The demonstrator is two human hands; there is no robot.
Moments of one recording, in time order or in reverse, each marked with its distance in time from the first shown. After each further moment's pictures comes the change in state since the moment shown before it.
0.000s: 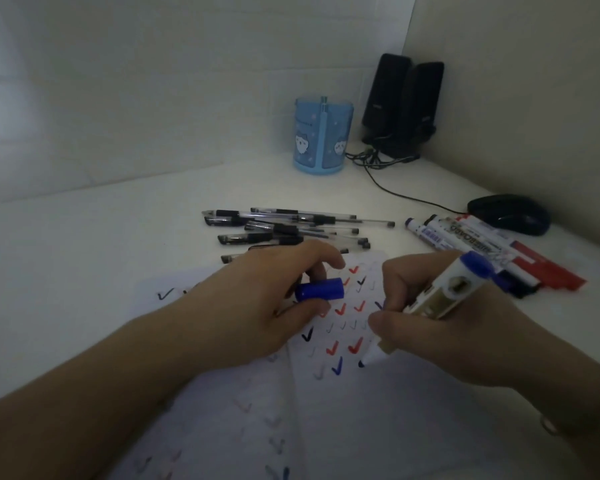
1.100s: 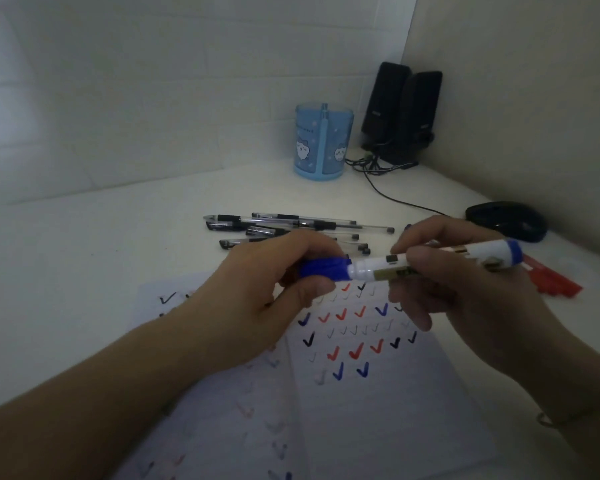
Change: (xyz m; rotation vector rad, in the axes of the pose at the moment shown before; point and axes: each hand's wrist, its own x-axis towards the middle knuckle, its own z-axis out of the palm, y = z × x) left_hand 0.000 -0.001 0.001 -0.220 0.257 0.077; right_hand 0.008 0.012 -0.014 0.509 0.105 -0.128
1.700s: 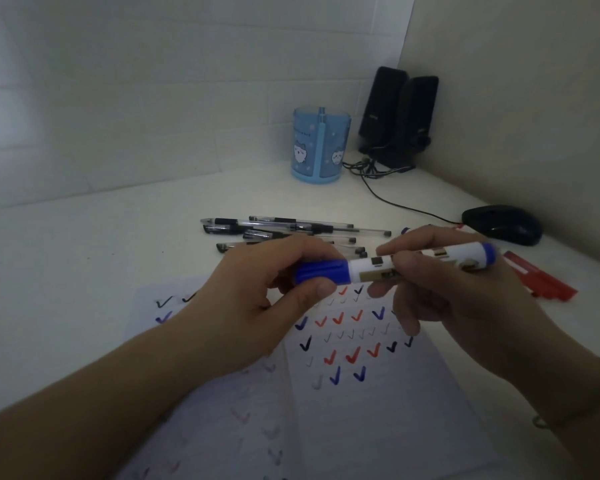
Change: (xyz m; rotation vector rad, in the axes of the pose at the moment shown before) left_hand 0.002 0.005 0.000 -0.111 0.048 -0.016; right_hand 0.002 -0.002 0.001 0.032 0.012 0.064
